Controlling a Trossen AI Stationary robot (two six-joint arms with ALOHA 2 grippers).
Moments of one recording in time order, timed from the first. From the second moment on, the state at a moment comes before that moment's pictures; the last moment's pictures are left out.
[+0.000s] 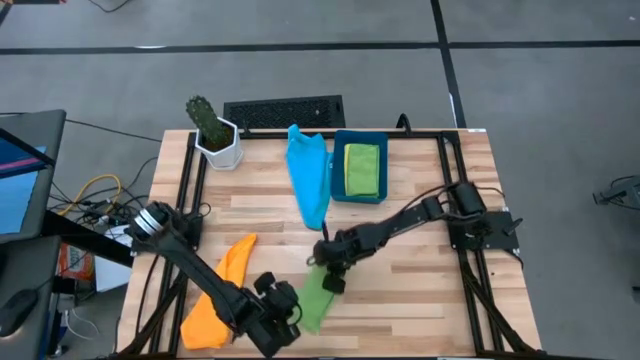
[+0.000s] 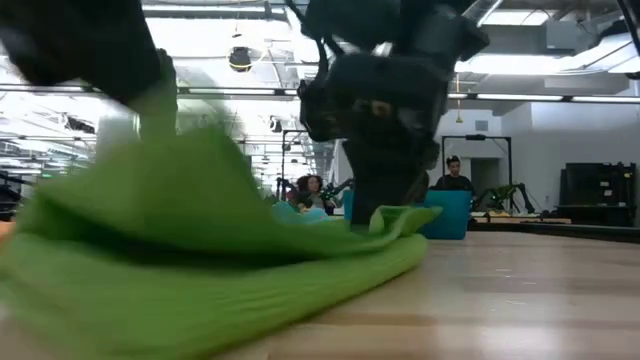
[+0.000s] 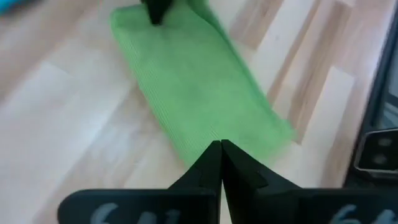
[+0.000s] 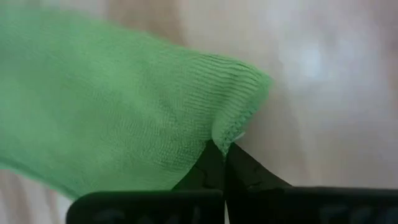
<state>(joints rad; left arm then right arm) -0.74 1.90 1.38 -0.66 -0.55 -1.21 0.24 2.05 1.34 -0.49 -0.07 0.50</state>
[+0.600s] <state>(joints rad) -0.67 1.61 1.36 -1.51 -0.92 -1.40 -0.16 1.75 1.41 -0.96 0.03 0.09</state>
